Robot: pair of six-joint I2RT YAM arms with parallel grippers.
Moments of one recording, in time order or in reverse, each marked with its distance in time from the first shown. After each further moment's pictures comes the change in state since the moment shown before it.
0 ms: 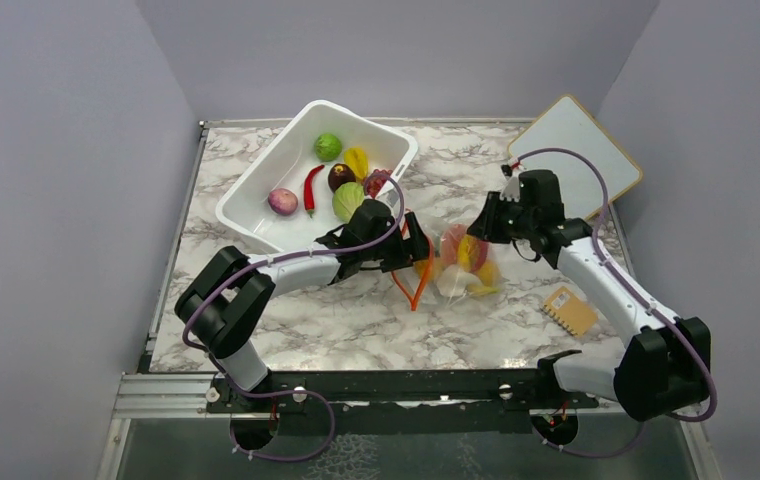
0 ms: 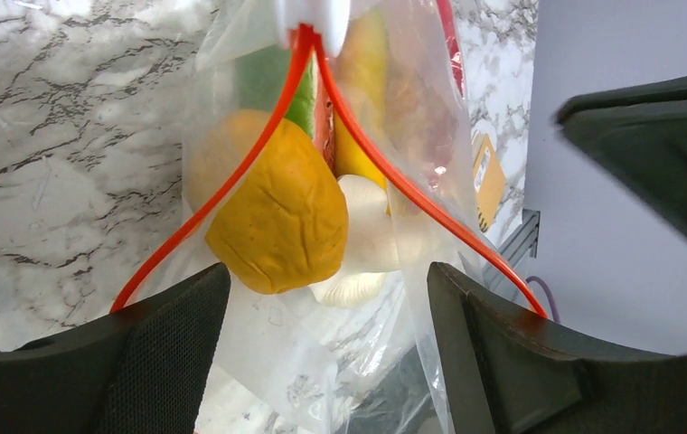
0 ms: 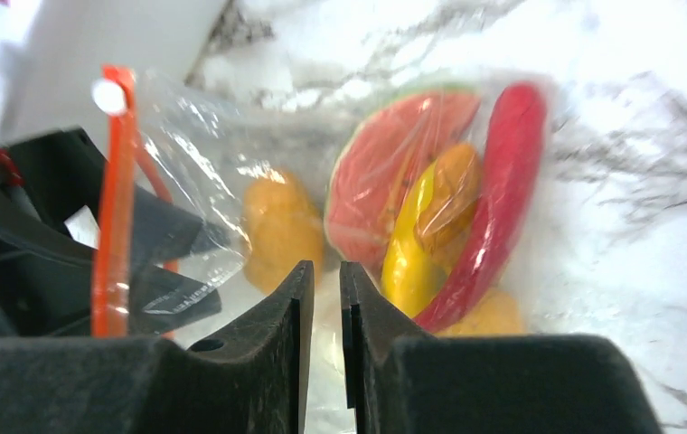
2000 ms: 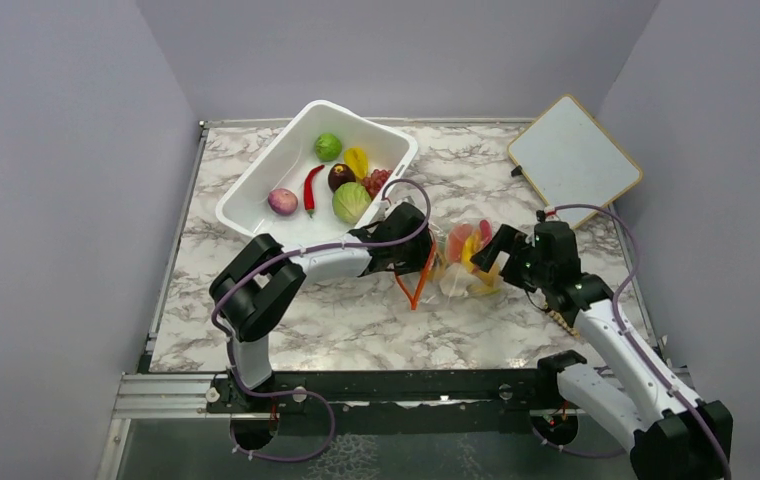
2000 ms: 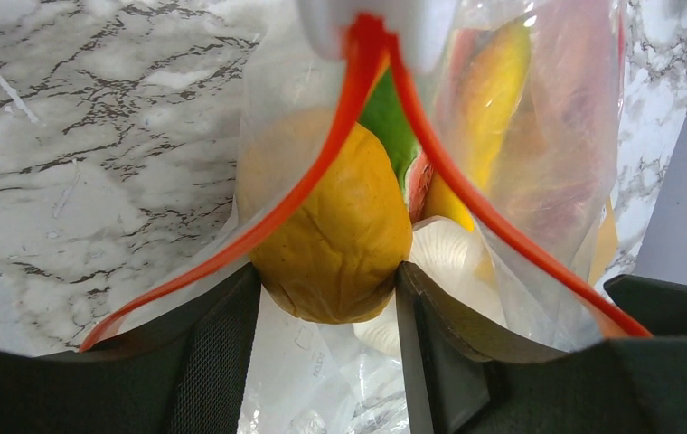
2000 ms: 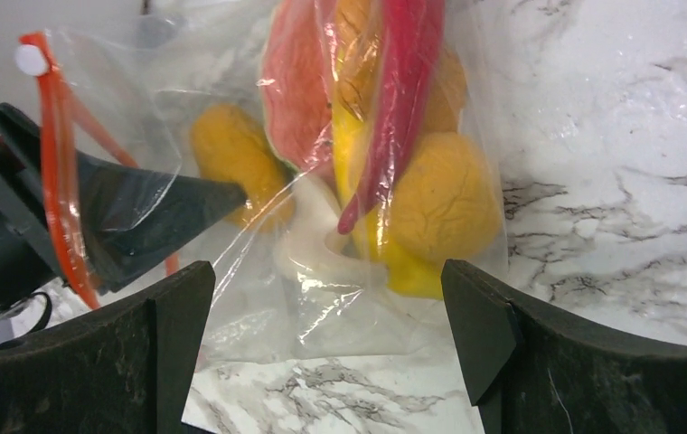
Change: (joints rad) left arm -0.101 0.172 0.216 -0.280 -0.253 -0.024; right arm -0.001 -0.457 -0.347 -0.005 0.200 0.319
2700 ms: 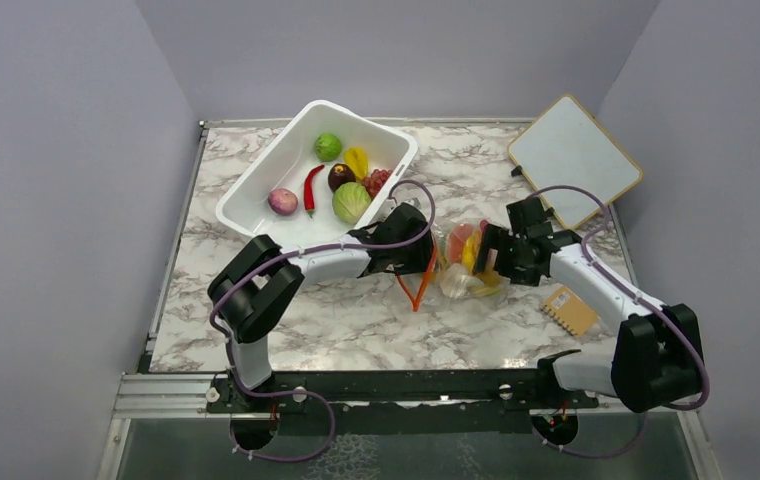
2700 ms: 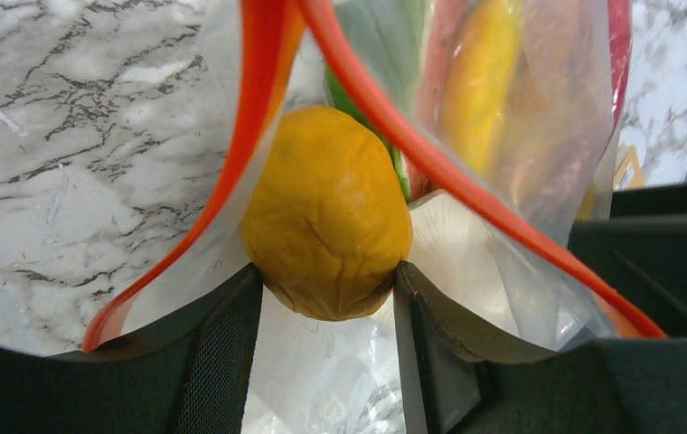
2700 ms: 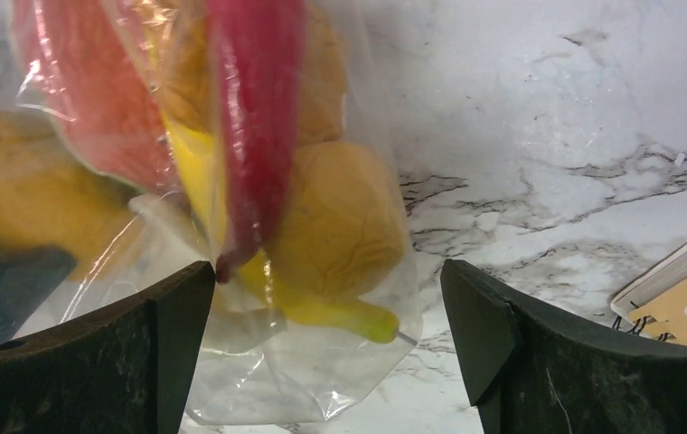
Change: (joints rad) left arm -0.006 -0.002 -0.001 0.005 0.040 0.093; right arm 0.000 0.451 0.238 -0.220 0.101 -0.149
